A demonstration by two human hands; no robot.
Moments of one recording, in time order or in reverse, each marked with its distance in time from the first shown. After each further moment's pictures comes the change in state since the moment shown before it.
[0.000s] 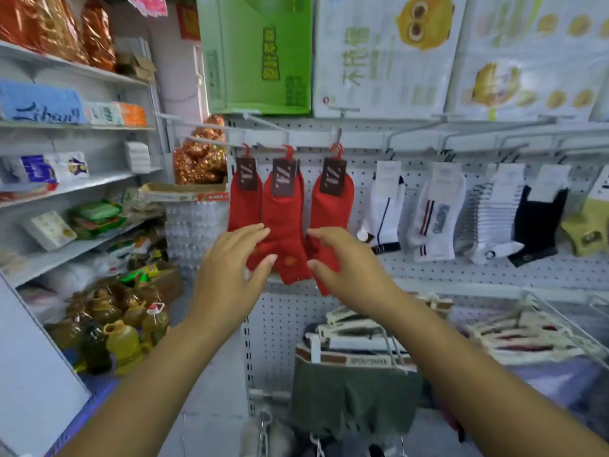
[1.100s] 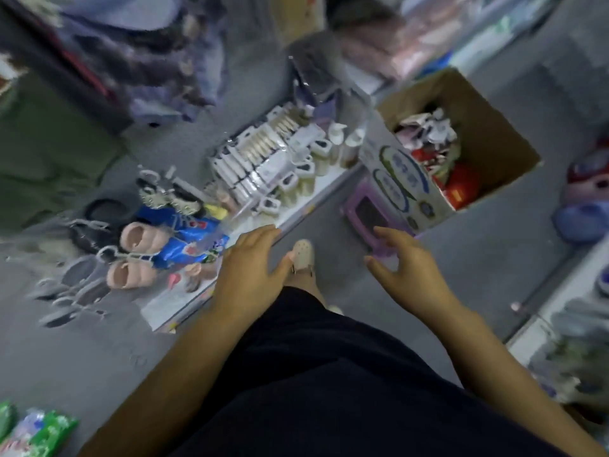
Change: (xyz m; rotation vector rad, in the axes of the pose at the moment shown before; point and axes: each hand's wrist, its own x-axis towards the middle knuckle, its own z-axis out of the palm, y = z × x) left_hand -0.437 0.391 0.230 -0.237 -1.285 0.058; right_hand -0.736 0.116 -0.141 0.064 0.046 1.398
